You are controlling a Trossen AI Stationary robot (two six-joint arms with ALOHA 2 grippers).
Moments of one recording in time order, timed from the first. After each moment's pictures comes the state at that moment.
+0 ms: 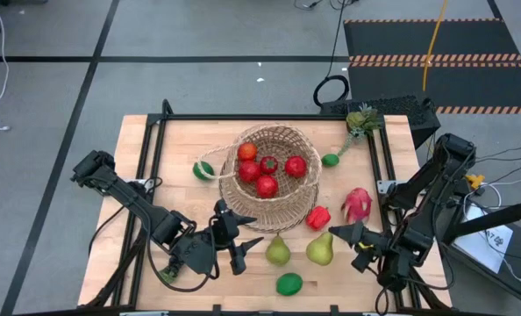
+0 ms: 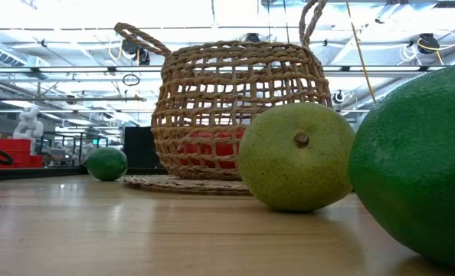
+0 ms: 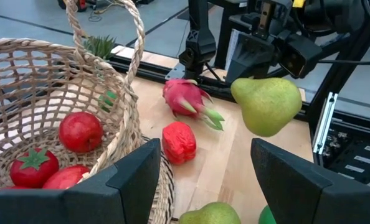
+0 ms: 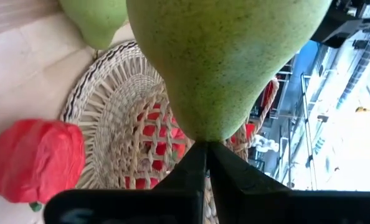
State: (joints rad) left arm -0.61 1.61 1.39 -0.29 -0.83 -0.51; right arm 1.03 1.30 0.88 -0.68 1.18 -0.54
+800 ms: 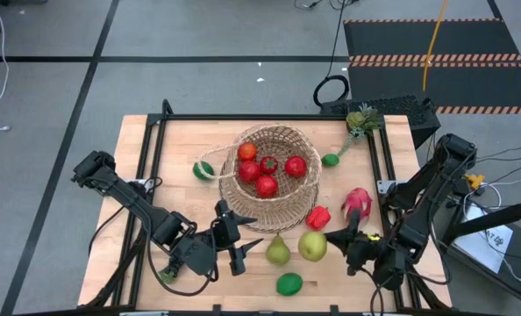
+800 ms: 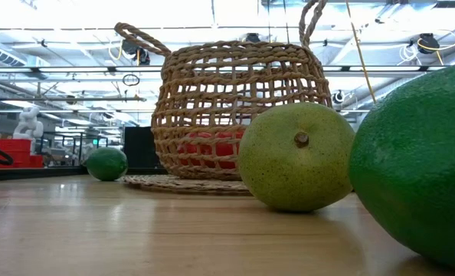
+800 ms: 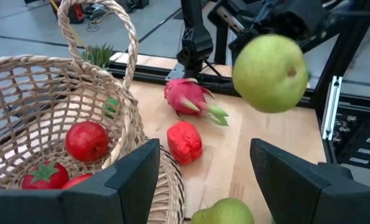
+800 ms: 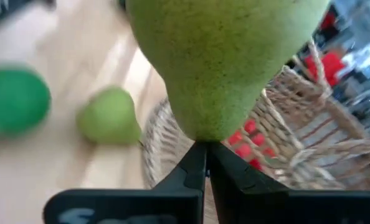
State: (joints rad) left arm -0.62 1.62 1.39 -0.29 -0.83 -0.40; right arm 0.97 1.29 0.88 -0.49 1.06 0.14
